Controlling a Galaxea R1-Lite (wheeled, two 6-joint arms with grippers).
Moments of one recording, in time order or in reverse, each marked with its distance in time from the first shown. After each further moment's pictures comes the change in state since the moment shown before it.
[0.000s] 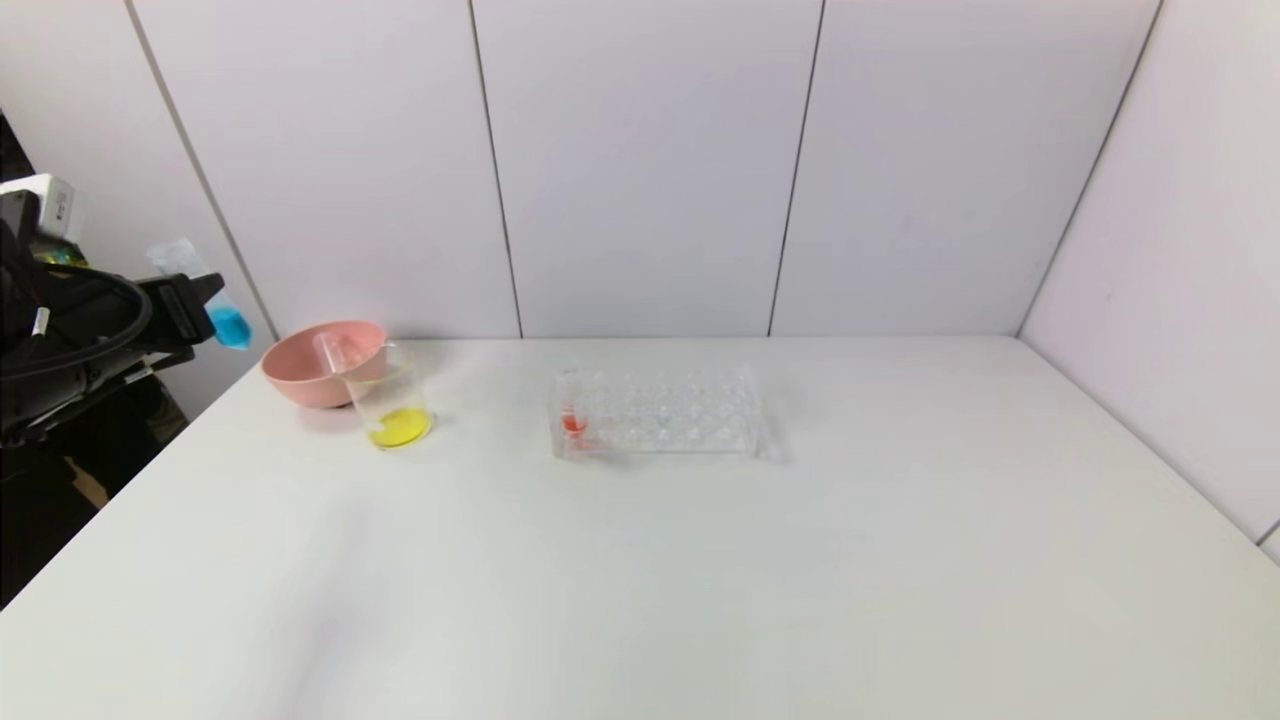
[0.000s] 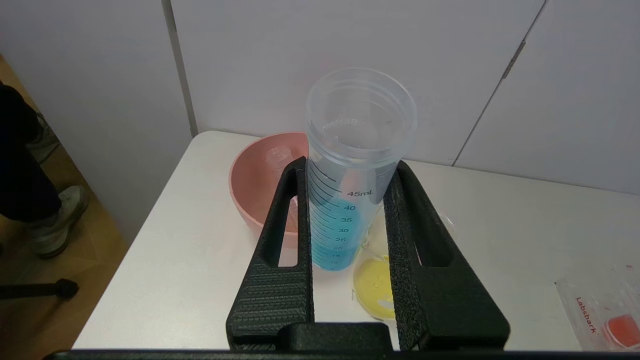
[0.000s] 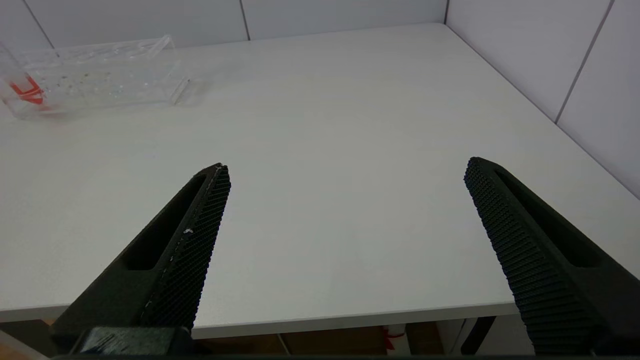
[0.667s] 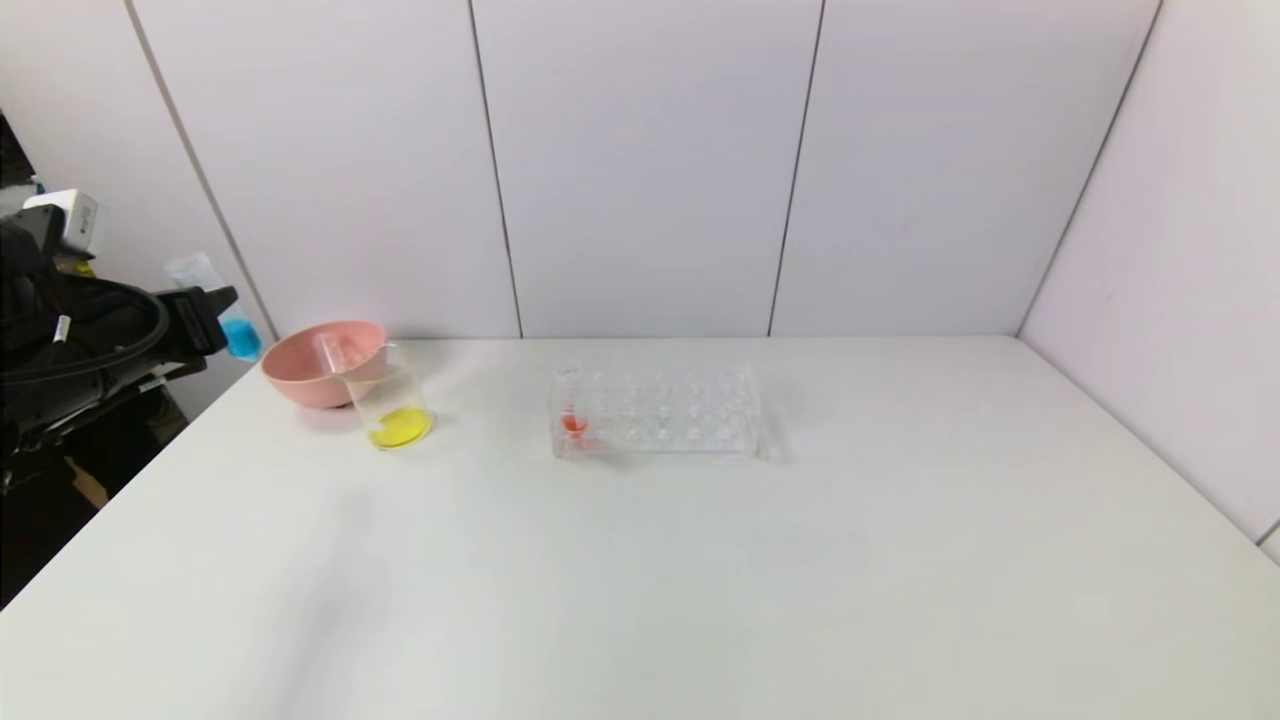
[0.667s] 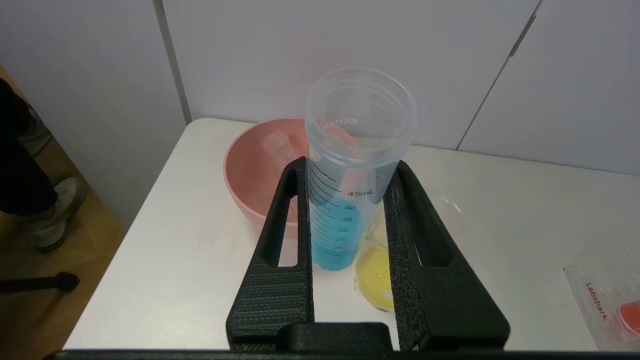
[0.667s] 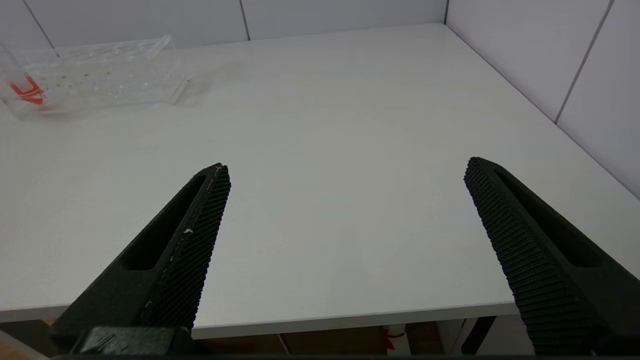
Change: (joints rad) left arm 0.002 0.034 0.001 0.000 -0.017 0.016; right arm 0.000 0.000 0.000 0.000 0.000 0.000
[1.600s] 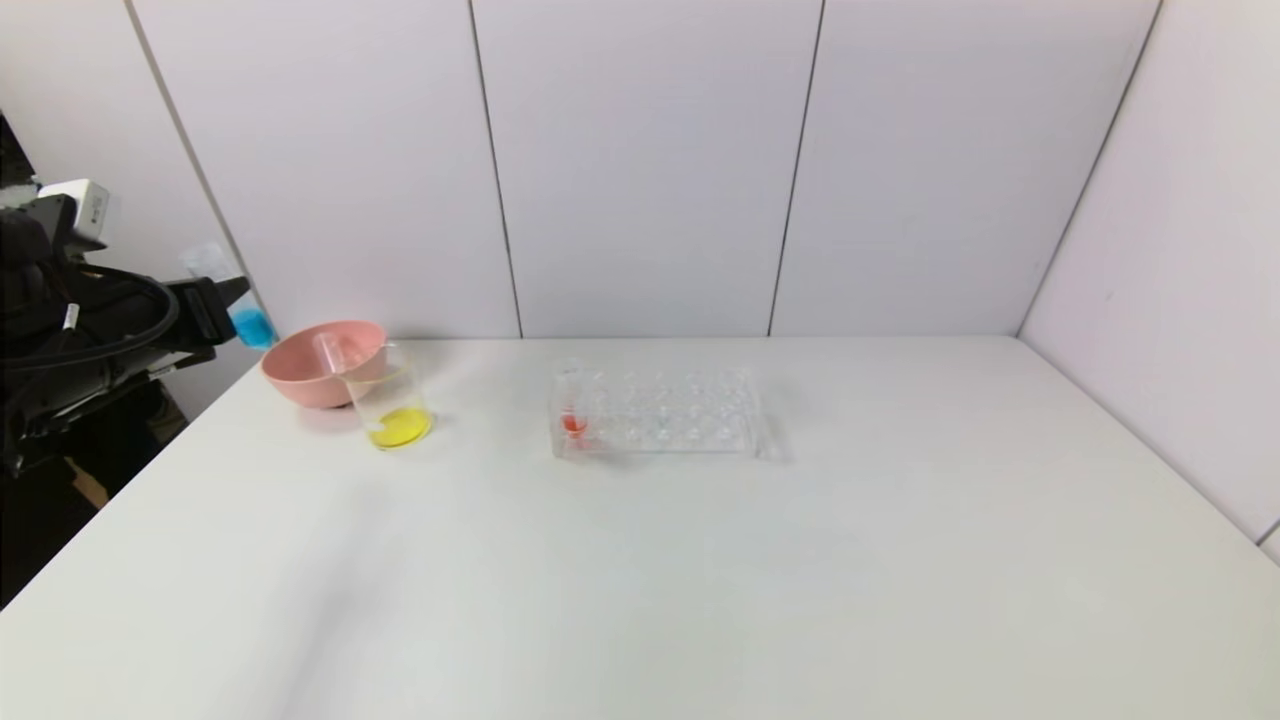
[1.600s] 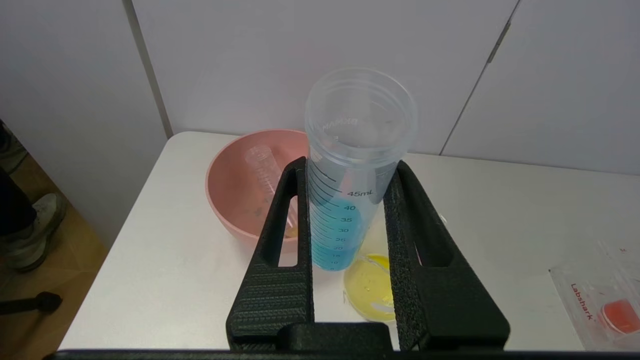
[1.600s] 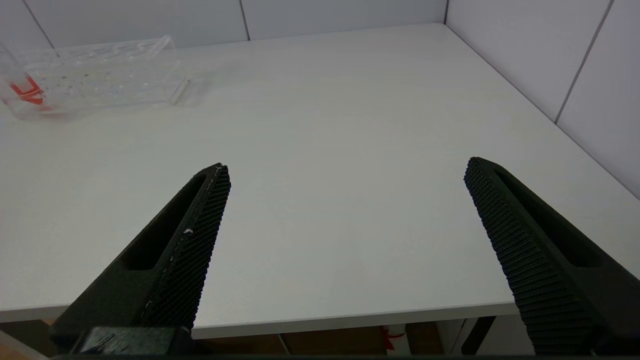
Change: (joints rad) left arm -0.001 0.029 -0.044 0.001 -0.049 0.003; right arm 0.000 0.000 0.000 0.000 0.000 0.000
